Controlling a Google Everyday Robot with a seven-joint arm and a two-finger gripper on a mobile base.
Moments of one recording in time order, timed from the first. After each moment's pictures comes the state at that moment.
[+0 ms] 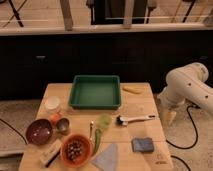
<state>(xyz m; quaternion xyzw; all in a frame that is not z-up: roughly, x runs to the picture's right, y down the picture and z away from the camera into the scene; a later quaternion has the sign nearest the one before) 0.292 0.109 0.681 -0.28 0.02 0.03 0.96</state>
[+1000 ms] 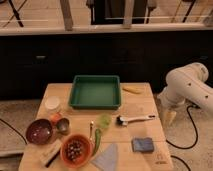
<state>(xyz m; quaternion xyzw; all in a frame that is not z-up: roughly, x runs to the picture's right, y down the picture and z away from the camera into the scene) 0.287 0.116 0.680 -0.28 0.02 0.02 0.96</state>
